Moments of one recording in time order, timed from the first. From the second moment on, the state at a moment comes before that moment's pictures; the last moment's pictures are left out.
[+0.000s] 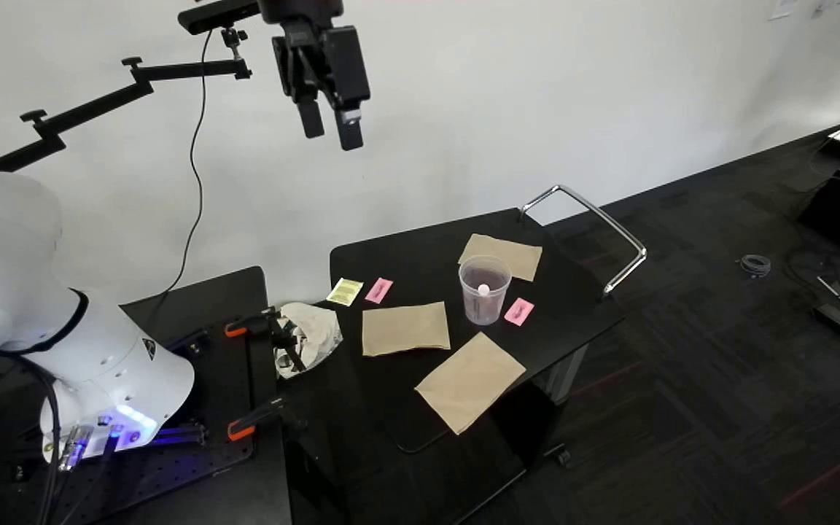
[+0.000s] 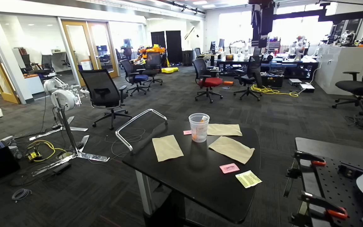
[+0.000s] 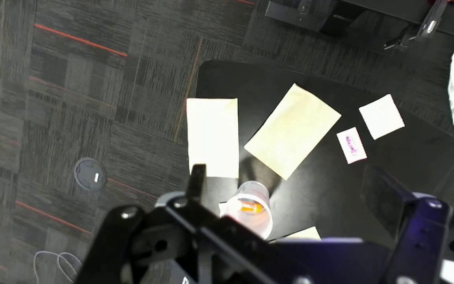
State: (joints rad) arm 0.03 -0.46 -0.06 -2.20 -0.26 1.72 -0.31
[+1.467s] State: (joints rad) arm 0.08 -0.05 -0.02 -2.03 -0.33 1.84 -0.80
